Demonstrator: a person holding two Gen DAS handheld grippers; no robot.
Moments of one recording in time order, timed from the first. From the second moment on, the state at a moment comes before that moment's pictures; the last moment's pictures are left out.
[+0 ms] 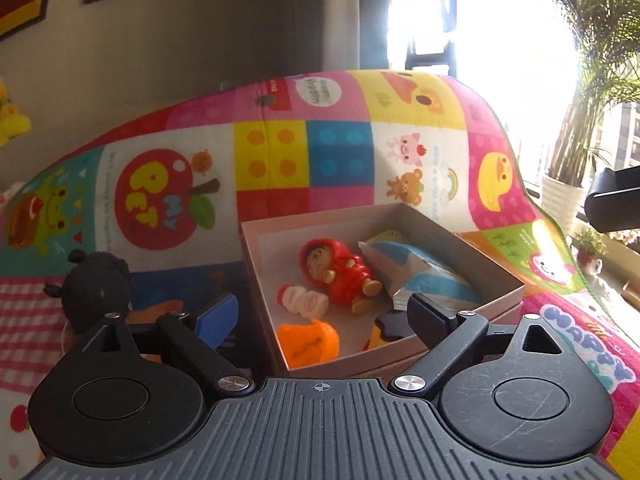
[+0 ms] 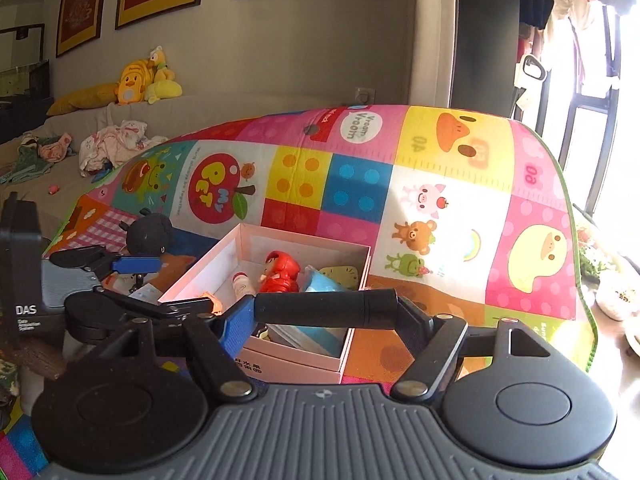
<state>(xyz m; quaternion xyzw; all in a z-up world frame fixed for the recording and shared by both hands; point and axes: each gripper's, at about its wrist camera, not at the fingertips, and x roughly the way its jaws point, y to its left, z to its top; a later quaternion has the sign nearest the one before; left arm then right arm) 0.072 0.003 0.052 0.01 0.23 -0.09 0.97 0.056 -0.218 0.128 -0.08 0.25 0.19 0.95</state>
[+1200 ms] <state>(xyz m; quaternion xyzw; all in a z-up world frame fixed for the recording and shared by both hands) 0.015 0.155 0.013 -0.19 0.24 0.20 0.93 0.156 0.037 0.077 -0.19 0.36 0.36 0.84</state>
